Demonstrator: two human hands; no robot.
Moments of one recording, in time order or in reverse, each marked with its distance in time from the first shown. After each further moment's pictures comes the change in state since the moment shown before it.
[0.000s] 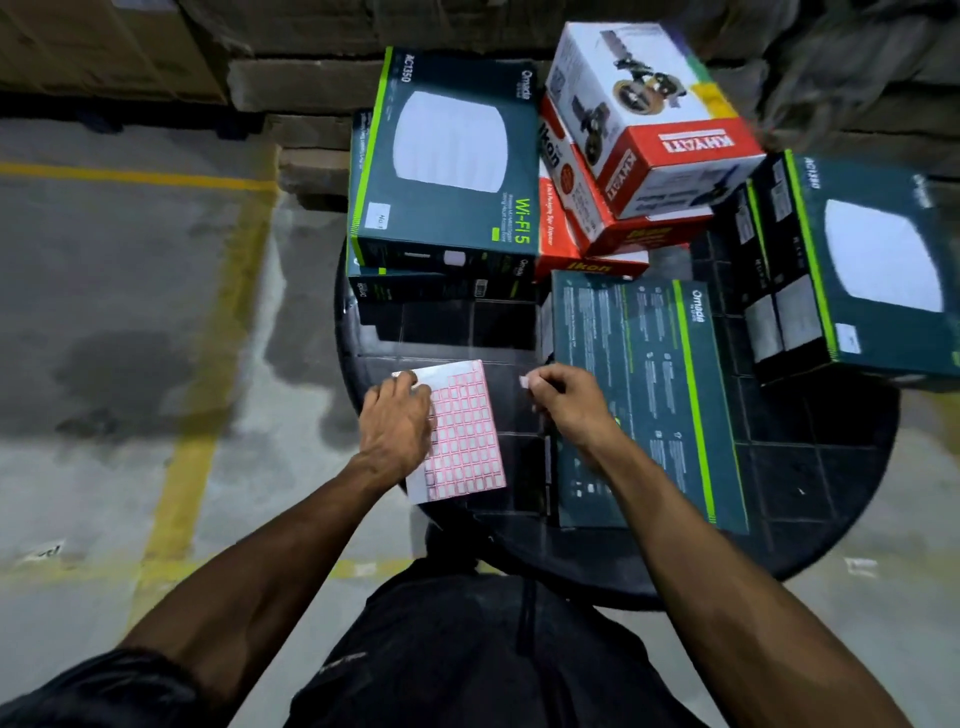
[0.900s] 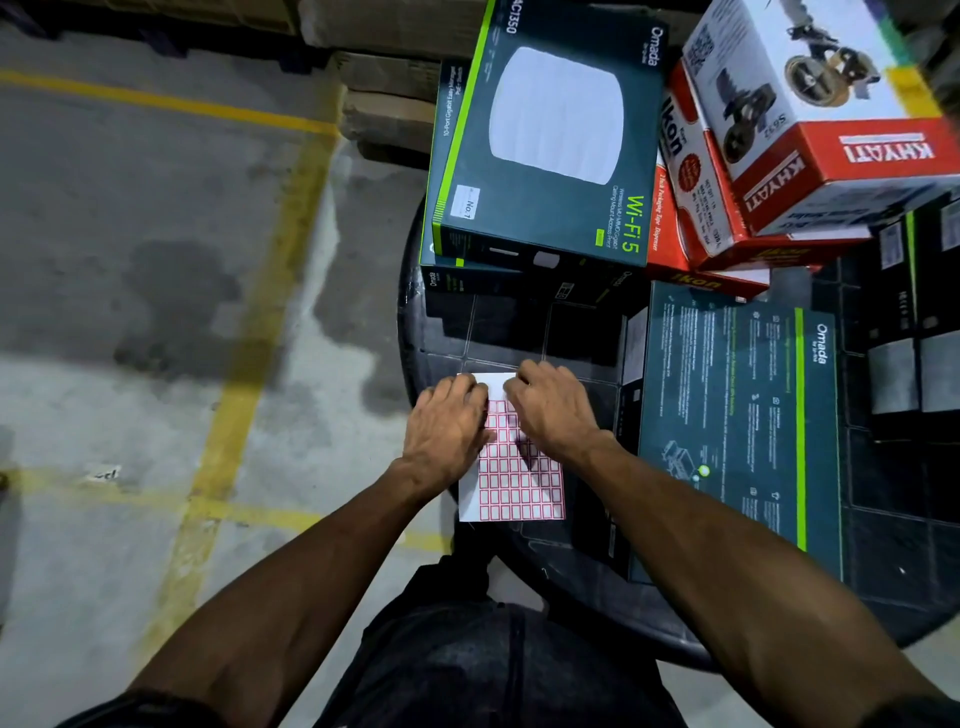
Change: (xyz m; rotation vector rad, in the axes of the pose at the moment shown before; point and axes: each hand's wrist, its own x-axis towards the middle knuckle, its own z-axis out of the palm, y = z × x) left_hand 0.016 -0.024 0.013 -0.144 0.036 0.041; right_hand 0.068 0.011 0.093 -1.259 -0.165 -0.709
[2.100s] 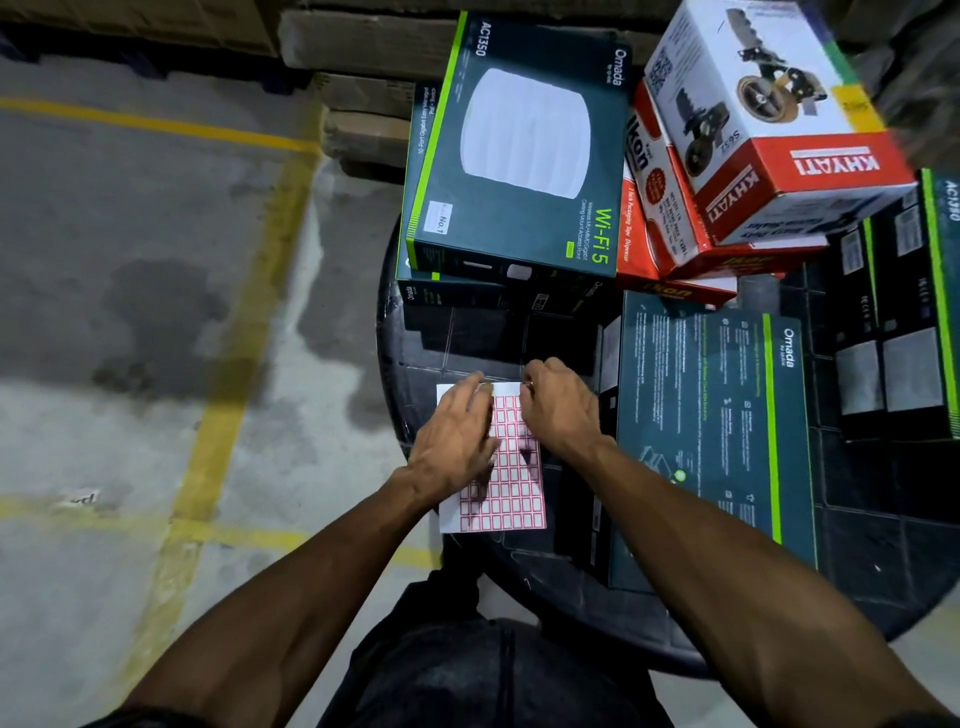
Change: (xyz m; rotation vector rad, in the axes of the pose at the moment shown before) left_hand 0.010 0.024 -0.001 -0.230 -0.089 0.017; right_hand -0.002 0.024 -0.010 0.330 -0.020 0.410
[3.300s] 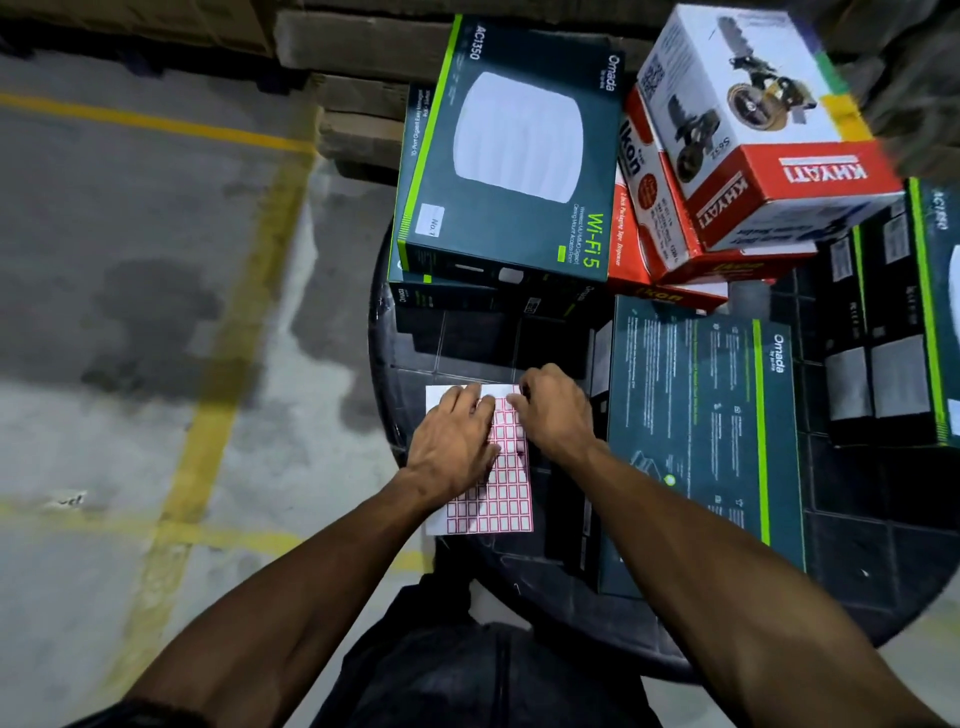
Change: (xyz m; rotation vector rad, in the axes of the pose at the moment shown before) left_hand 0.004 0.008 0.001 0.181 0.013 0.059; right_hand -0.001 0.002 -0.005 0.031 -0.048 0.068
